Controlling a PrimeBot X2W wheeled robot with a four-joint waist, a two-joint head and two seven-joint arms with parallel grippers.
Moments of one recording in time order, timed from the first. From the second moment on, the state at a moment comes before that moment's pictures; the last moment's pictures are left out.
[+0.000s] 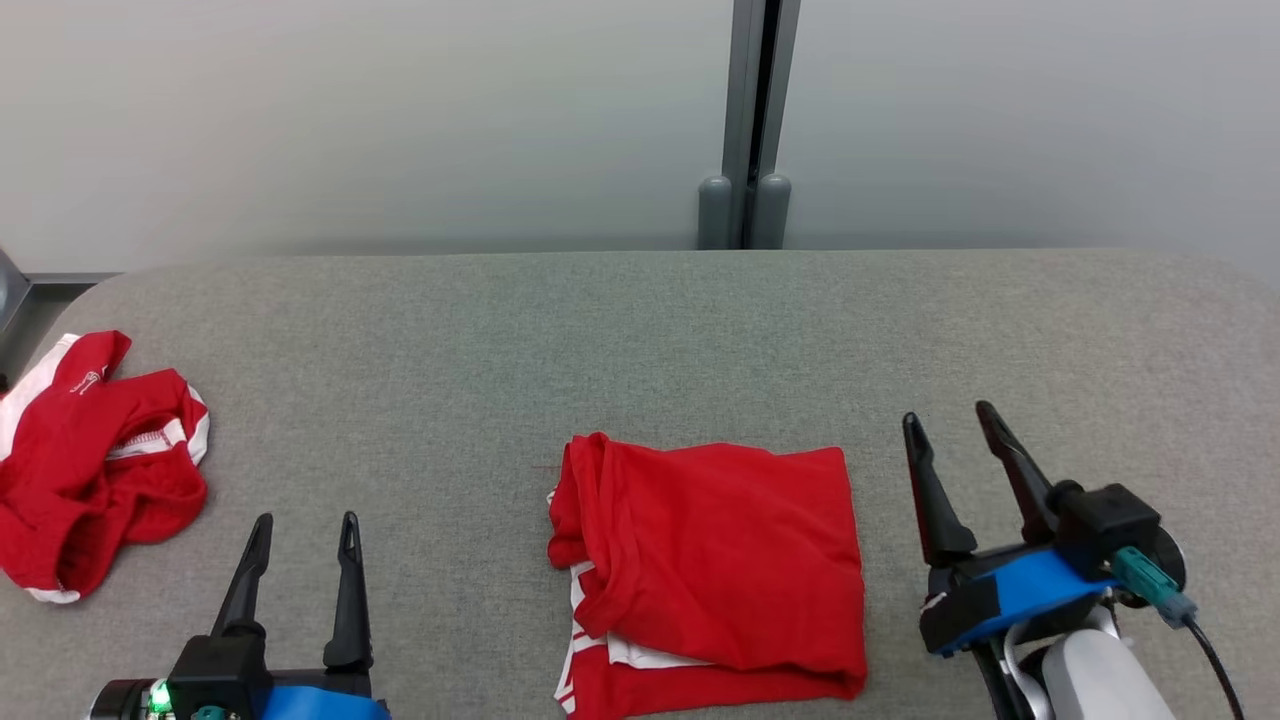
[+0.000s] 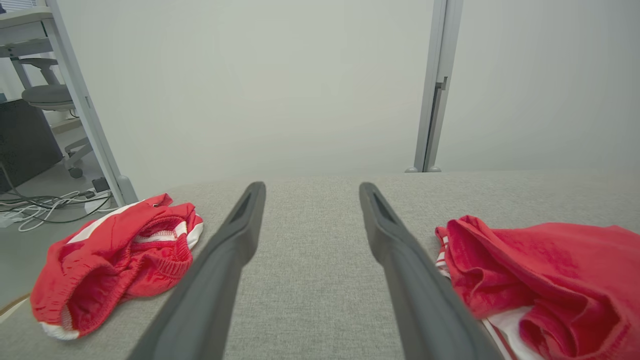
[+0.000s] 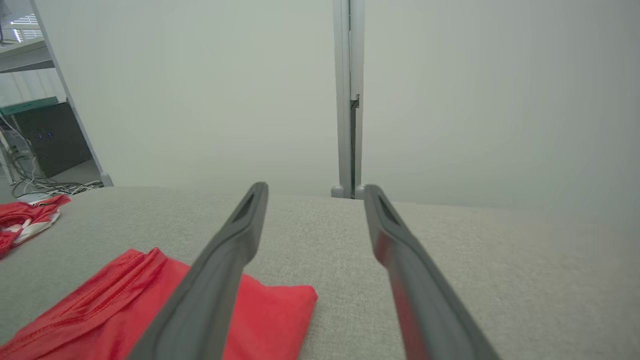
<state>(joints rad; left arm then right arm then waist) 0.06 0.07 0.03 0.18 -0.03 -0.10 -0.26 -0.18 -0.05 0.05 0.31 0.13 0.13 -0.26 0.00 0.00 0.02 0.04</state>
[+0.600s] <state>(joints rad) 0.00 0.07 0.02 0.17 -0.04 -0.10 -0.26 -0.32 -0.05 0.13 0.69 0.15 0.13 -0.26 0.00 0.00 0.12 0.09</state>
